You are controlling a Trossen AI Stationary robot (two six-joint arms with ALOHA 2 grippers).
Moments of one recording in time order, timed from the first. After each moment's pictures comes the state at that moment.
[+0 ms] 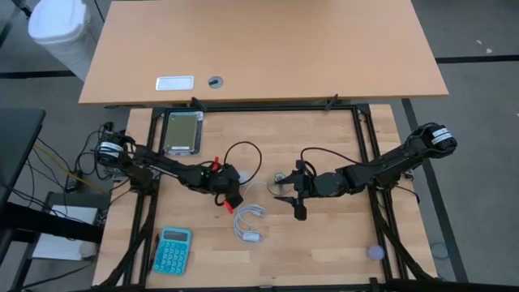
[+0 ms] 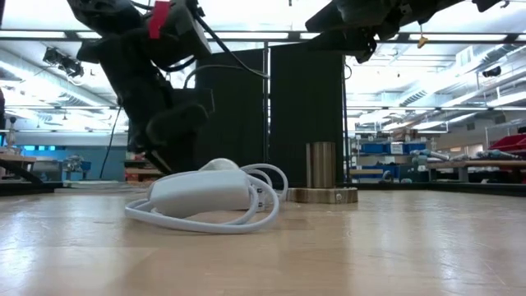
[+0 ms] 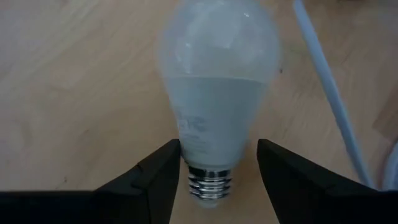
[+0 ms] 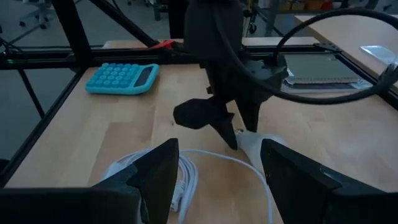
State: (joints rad) left arm -0.14 1.62 0.80 -0.28 -0.34 -0.66; right arm 0.33 1.36 0.75 0.26 0.39 0.14
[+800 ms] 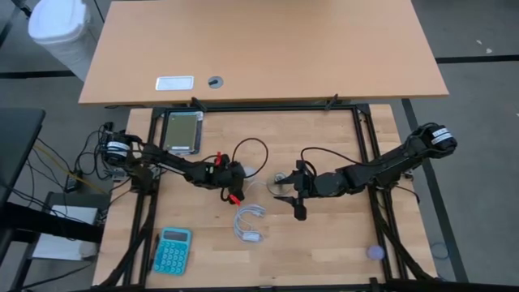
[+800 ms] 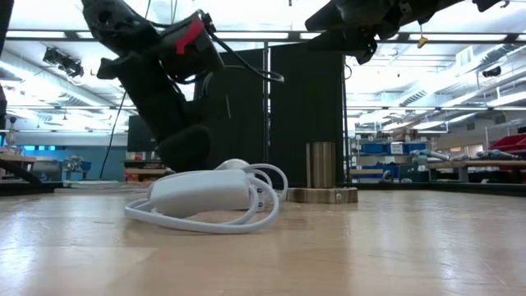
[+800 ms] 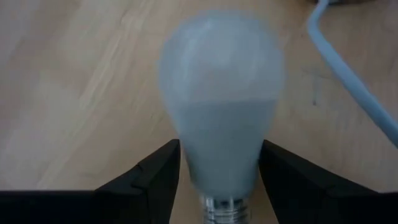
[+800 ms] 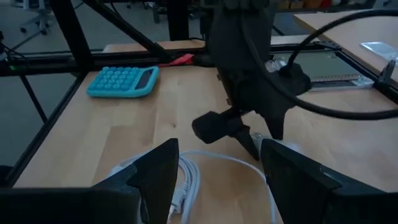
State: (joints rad) left arm -0.07 1.69 0.80 -0.15 -0.38 -0.32; right arm 0.33 1.36 0.75 0.26 0.39 0.16
